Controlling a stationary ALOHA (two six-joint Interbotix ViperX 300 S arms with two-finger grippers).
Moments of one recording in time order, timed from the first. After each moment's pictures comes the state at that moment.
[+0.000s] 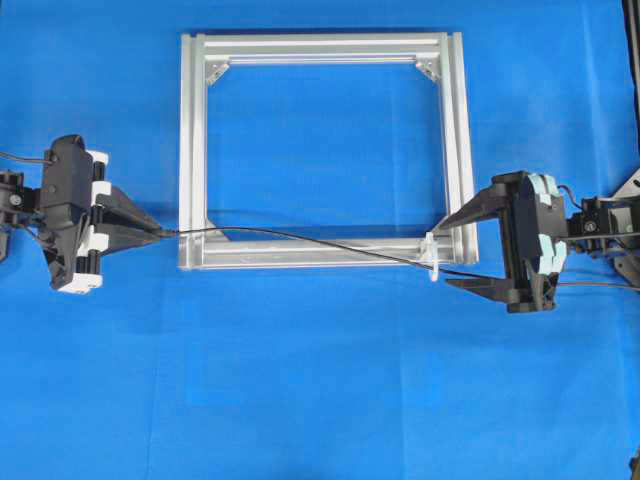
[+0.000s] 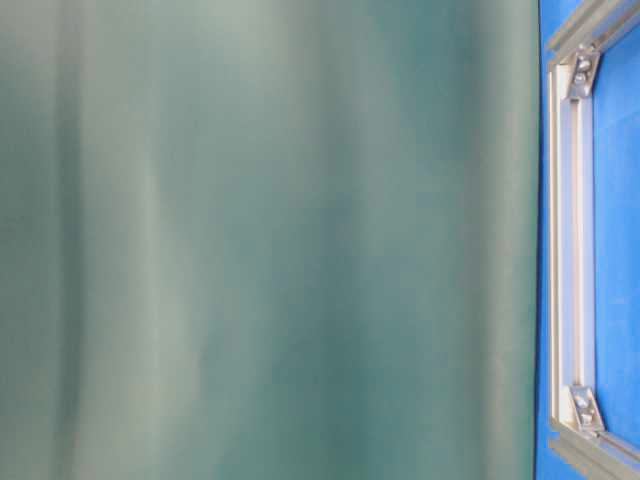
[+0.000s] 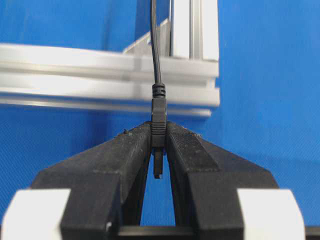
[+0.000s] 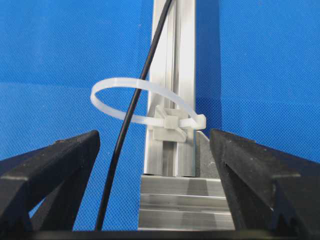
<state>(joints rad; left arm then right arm) -0.08 -0.30 1.33 -0.08 -0.42 -0.09 0.16 -0.22 1.26 0.19 -0.49 0.02</state>
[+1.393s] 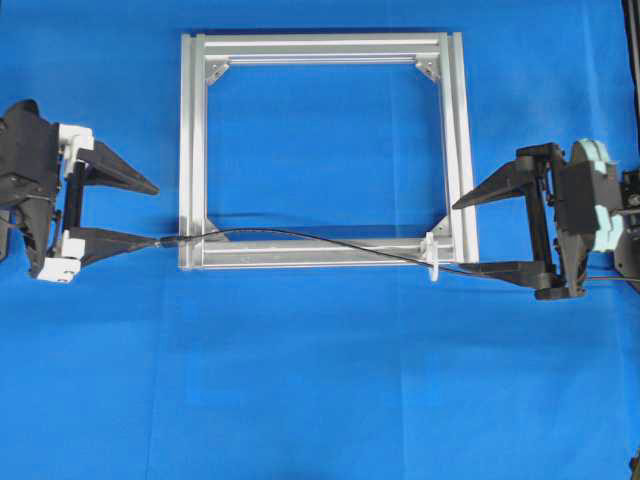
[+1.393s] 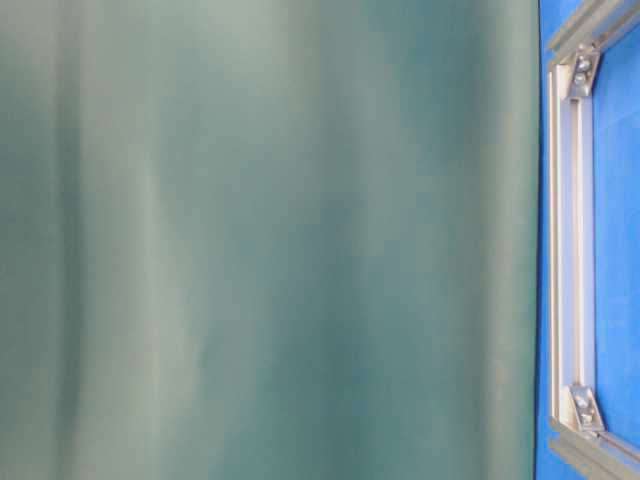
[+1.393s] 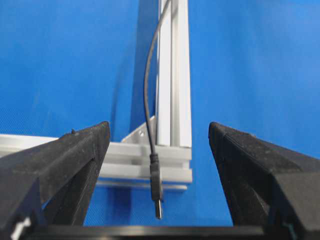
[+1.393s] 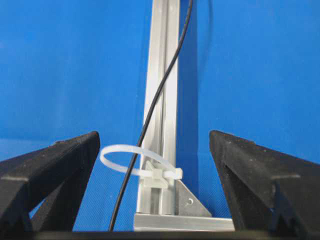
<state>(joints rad) -0.04 -0.64 1.27 -0.08 -0.23 -0.08 0.11 -0.58 1.21 0.19 -0.21 -0.03</state>
